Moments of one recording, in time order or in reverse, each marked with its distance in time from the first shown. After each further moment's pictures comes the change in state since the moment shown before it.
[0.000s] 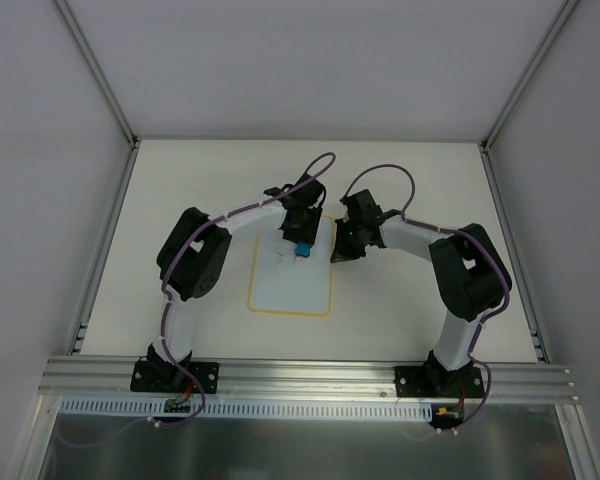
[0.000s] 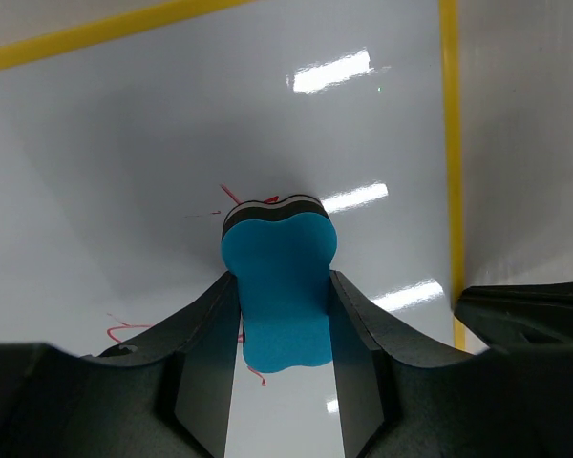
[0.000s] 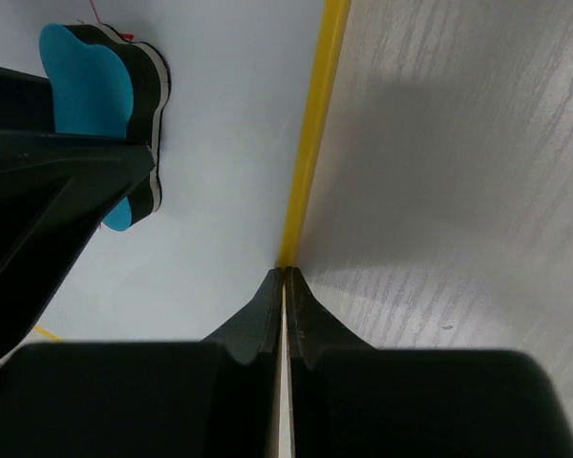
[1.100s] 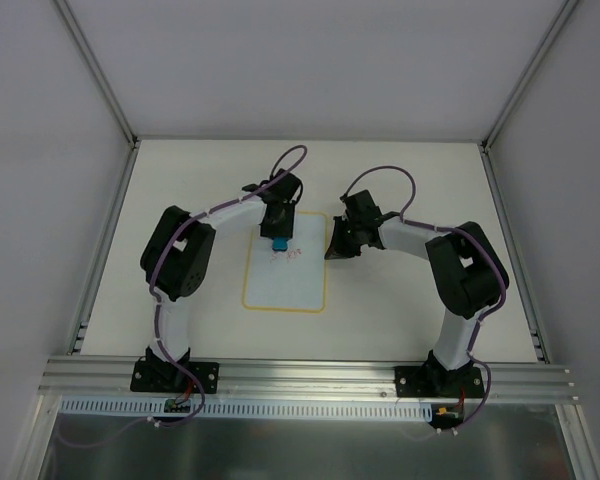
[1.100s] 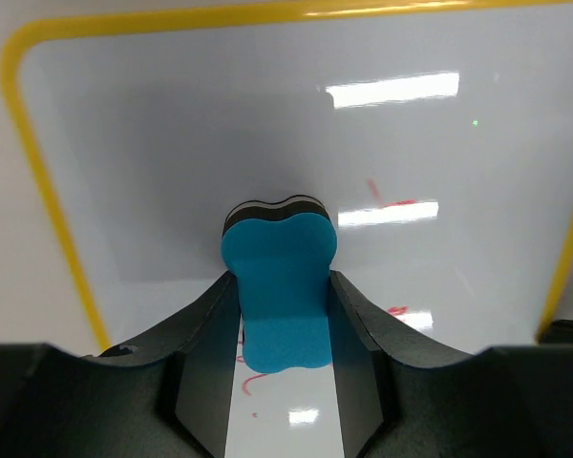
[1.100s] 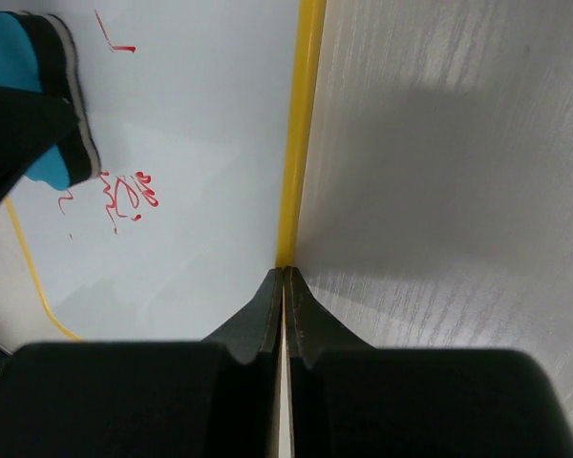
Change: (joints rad) left arm 0.114 -0.085 -0.122 0.006 -0.103 -0.064; right arm -0.002 0.021 -0.016 0.101 -0.032 0.085
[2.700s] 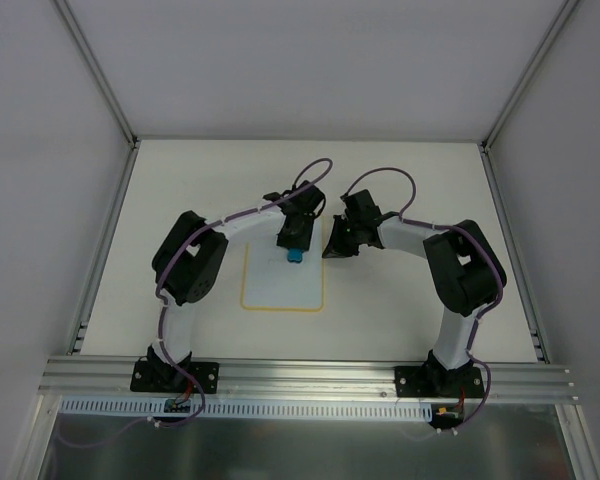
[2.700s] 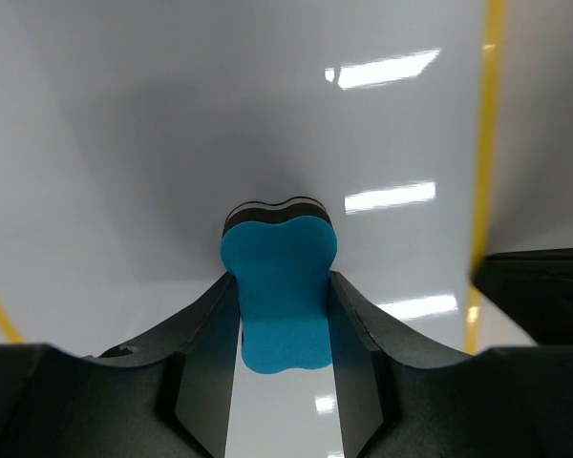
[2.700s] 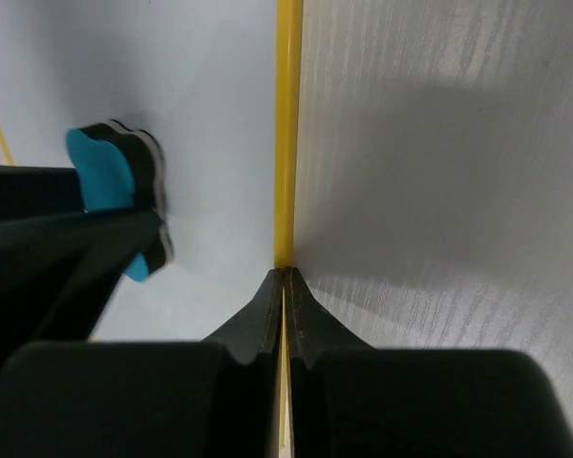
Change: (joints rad) left arm -0.111 0.004 0.008 -0.051 -0.014 -0.020; right arm -0.005 0.022 0.006 0.032 -0.030 0.052
